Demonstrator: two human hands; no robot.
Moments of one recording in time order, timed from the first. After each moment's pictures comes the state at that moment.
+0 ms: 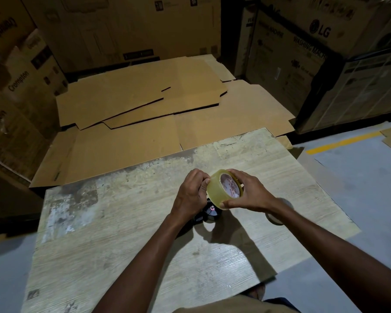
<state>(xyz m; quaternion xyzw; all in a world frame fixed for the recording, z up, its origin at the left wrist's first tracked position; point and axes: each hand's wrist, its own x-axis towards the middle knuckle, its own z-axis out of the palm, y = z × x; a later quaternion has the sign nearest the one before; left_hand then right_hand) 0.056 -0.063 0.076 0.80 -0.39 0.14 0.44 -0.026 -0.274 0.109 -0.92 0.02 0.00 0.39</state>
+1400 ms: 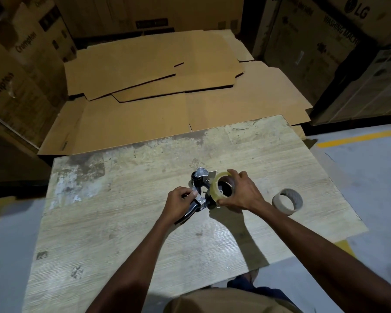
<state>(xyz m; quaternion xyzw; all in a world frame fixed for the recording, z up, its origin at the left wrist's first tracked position) 0.045 0.007 -0.029 0.85 -0.09 -0.16 0.50 -0.015 -0.226 0.054 -0.95 0.13 0.13 0.25</state>
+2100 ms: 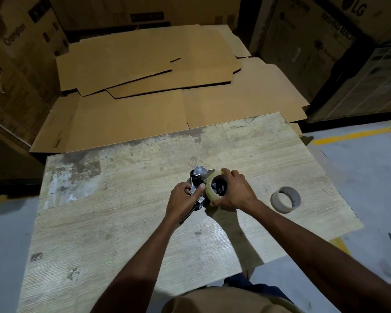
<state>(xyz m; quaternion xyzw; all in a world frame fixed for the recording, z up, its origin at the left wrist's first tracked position) 0.040 -0.013 -0.026 0.85 -0.04 -0.16 0.50 -0.007 -0.212 0.039 -0.96 0.14 0.13 0.21</state>
